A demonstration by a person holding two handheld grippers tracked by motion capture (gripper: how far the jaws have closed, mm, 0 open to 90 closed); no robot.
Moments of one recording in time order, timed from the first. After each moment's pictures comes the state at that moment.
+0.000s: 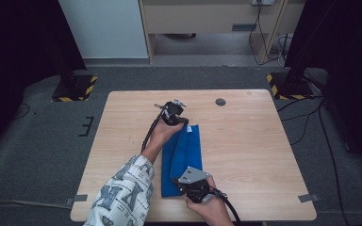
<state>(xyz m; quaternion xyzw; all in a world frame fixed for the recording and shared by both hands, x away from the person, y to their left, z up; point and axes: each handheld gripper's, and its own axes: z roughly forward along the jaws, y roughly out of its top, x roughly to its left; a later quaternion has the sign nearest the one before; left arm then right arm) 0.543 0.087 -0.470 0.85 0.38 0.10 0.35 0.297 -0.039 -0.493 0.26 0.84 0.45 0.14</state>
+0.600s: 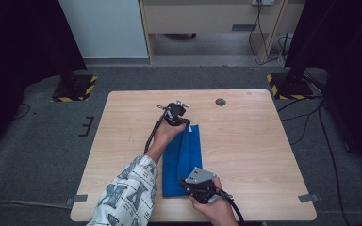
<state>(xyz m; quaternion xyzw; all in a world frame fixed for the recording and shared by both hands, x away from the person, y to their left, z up) 0.547 0.079 -0.481 0.85 0.39 0.10 0.35 0.297 -0.056 -0.501 0.29 0.85 0.43 0.14</state>
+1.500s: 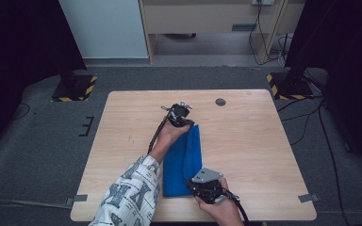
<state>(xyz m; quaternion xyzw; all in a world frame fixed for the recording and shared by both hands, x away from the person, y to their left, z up) 0.546 0.065 -0.486 0.85 0.38 0.09 0.35 0.298 -0.074 -0.505 0.31 0.85 0.41 0.13</state>
